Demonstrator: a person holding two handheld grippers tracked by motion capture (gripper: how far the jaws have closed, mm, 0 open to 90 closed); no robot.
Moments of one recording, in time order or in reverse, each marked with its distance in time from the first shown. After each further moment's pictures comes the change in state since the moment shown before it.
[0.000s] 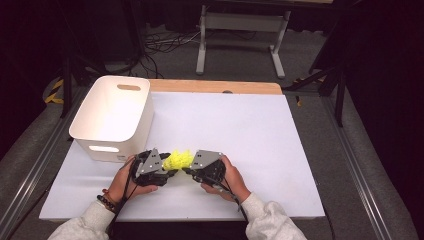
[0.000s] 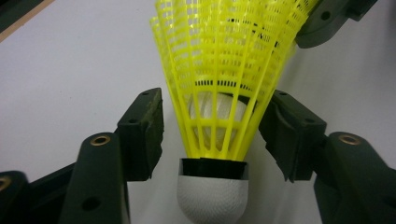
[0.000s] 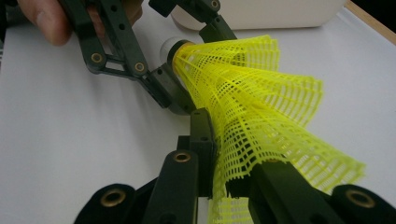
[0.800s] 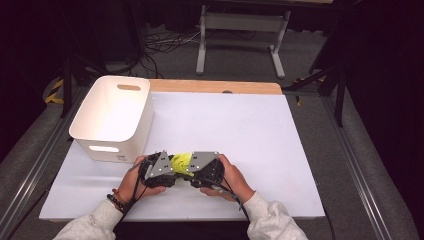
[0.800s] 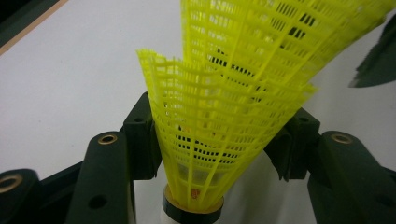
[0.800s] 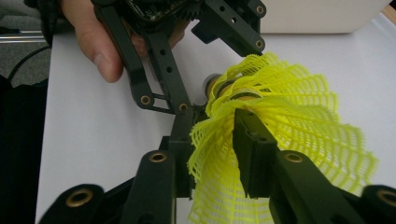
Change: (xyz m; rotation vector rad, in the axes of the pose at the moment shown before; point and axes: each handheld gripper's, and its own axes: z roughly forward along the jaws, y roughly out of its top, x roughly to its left) left arm -0.013 0.010 0.013 -0.031 -0.005 0.051; right arm 0.006 0.016 -0.010 0.047 0.087 -0.052
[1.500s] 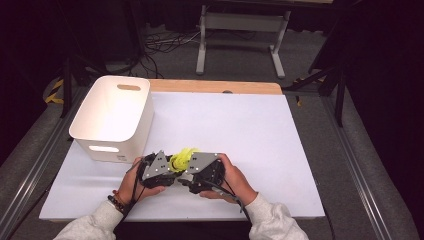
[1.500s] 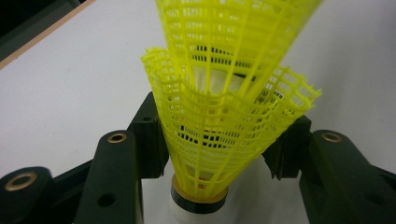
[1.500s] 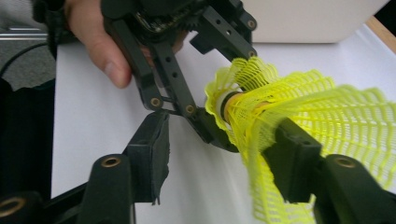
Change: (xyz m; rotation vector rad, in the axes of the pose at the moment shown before) left arm 0.000 -0.003 -0.005 -0.072 0.005 -0.037; right arm 0.007 0.011 -0.013 0.005 -0.038 -0.022
